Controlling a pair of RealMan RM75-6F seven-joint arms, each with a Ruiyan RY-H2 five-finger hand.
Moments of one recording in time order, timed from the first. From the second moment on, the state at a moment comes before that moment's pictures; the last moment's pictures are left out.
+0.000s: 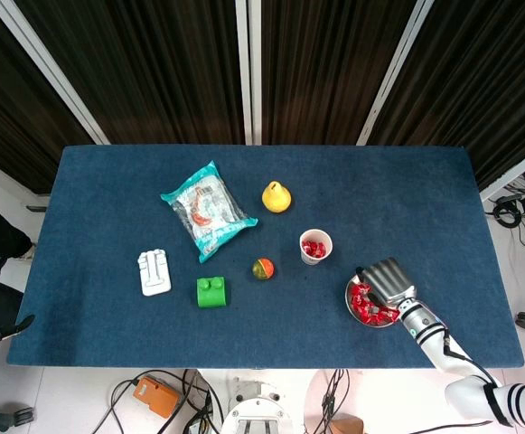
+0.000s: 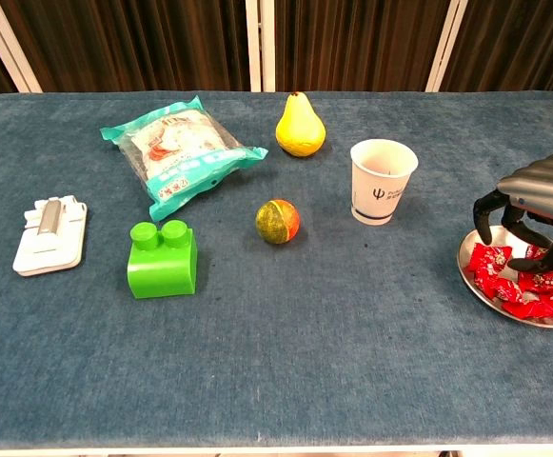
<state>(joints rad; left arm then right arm) 0.01 -1.22 -0.06 -1.41 1.45 1.55 -0.09 0.59 -1.35 -0.03 -1.56 -1.25 0.94 -0.45</state>
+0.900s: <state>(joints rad) 0.01 -1.22 -0.06 -1.40 1.46 1.55 -0.10 0.72 -1.32 0.18 -1.67 -1.19 0.96 -0.47</state>
